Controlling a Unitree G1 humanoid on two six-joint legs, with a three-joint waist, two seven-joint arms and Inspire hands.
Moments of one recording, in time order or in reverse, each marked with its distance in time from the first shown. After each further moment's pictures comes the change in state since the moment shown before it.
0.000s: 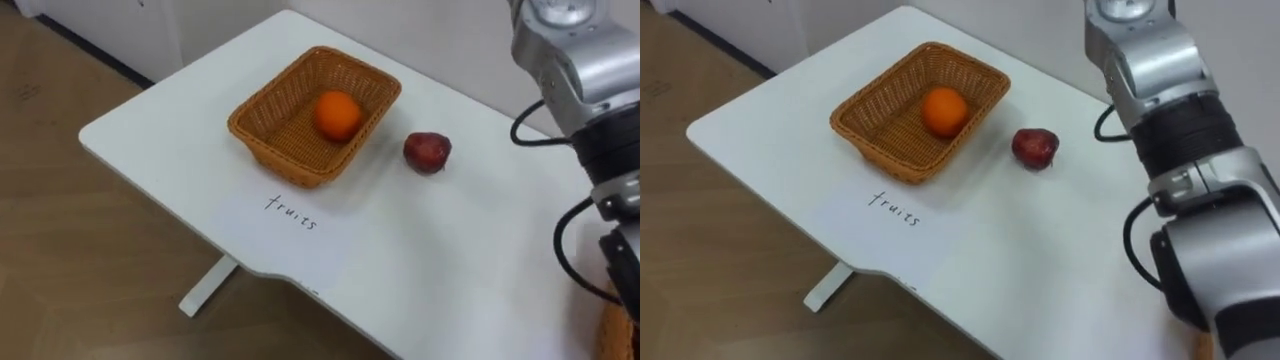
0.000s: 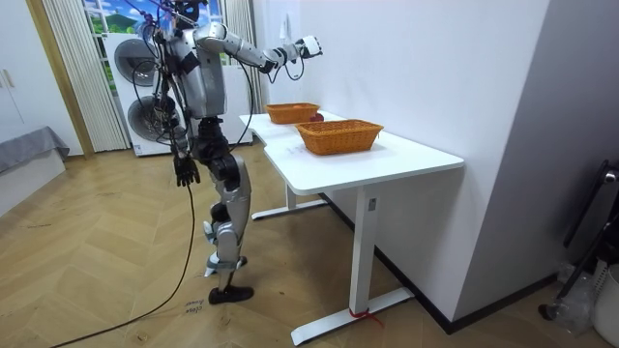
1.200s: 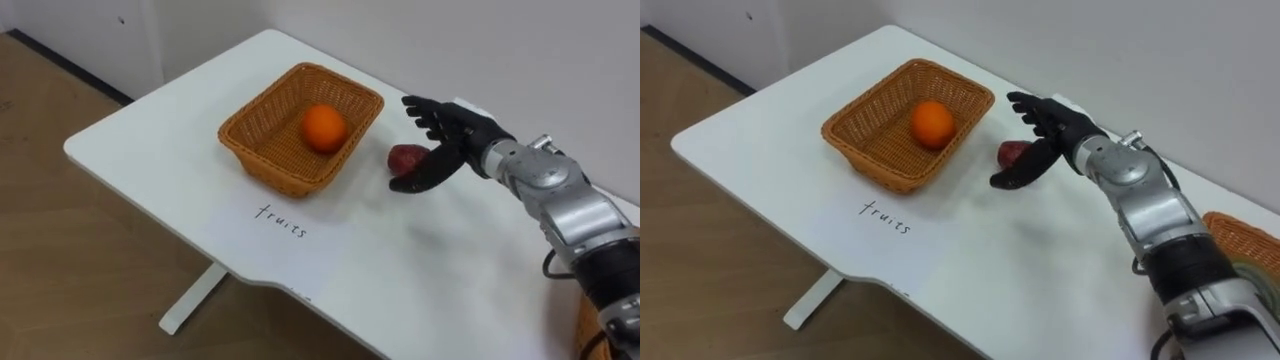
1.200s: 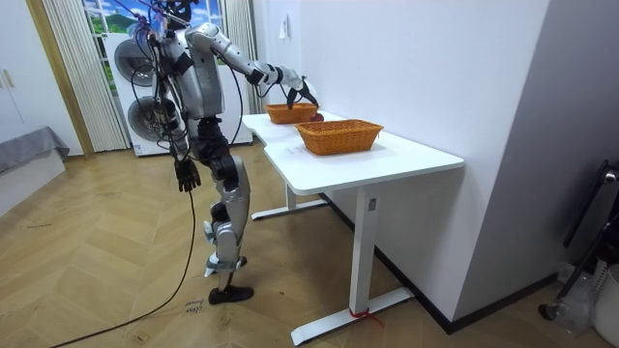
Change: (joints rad) left arm -0.018 0.041 0.023 0.096 -0.007 -0.012 -0.109; right arm 0.365 -0.010 0.018 -0.015 -0.198 0.066 0.405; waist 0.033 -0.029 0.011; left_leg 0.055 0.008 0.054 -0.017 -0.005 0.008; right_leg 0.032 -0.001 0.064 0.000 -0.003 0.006
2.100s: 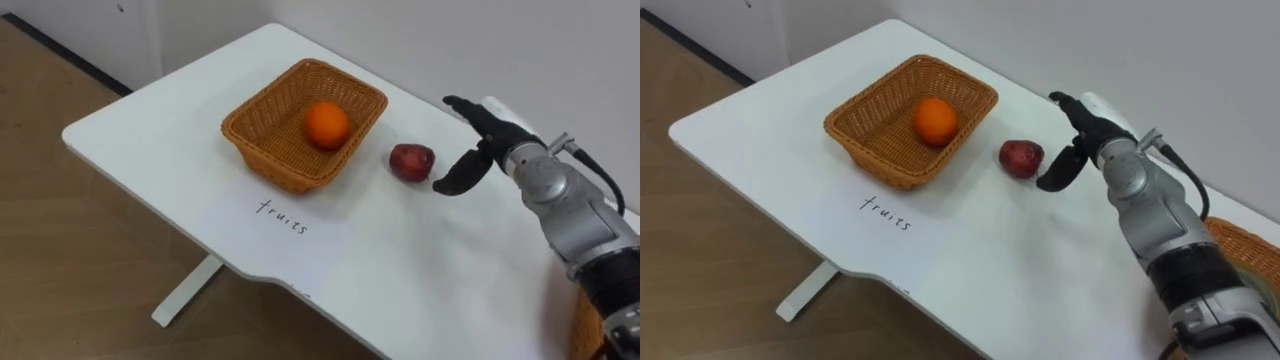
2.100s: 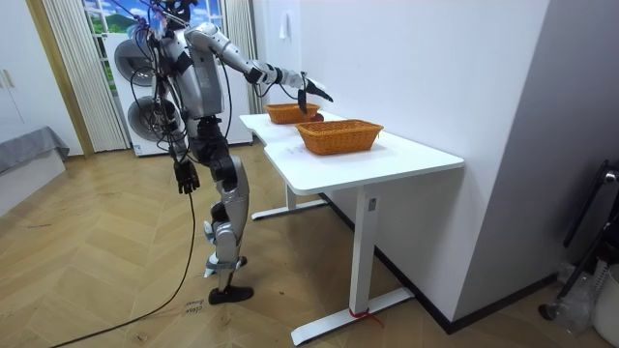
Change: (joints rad) left arm -0.001 0.010 0.003 0.013 0.041 -0.023 -0.016; right arm 0.030 -0.011 -0.004 0.021 -0.381 -0.003 -0.191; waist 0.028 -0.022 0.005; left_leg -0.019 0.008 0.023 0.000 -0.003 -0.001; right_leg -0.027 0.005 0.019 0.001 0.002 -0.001
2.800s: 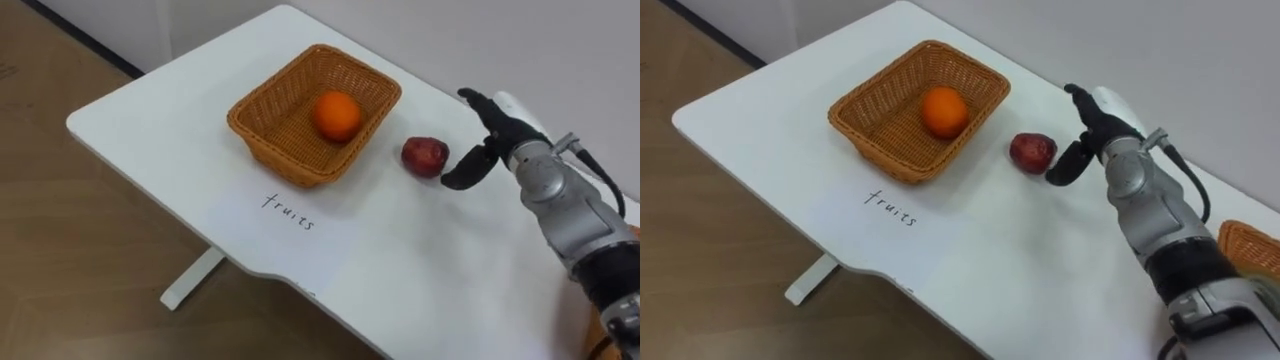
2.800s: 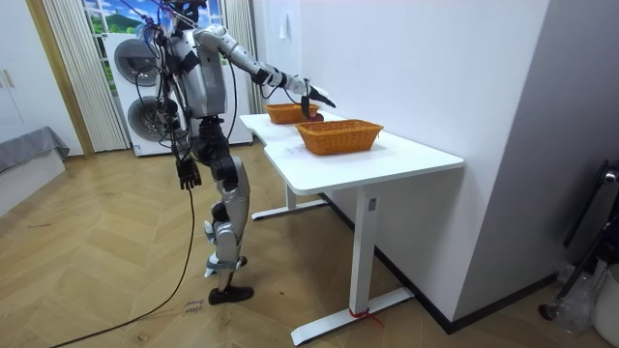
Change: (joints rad) left arm -0.054 0.032 -0.041 -0.016 -0.006 -0.028 0.046; right arm -0.042 0.000 0.094 0.102 0.050 -0.016 -0.063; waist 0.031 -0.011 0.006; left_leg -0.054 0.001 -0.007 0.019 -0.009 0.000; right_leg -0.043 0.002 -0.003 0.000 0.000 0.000
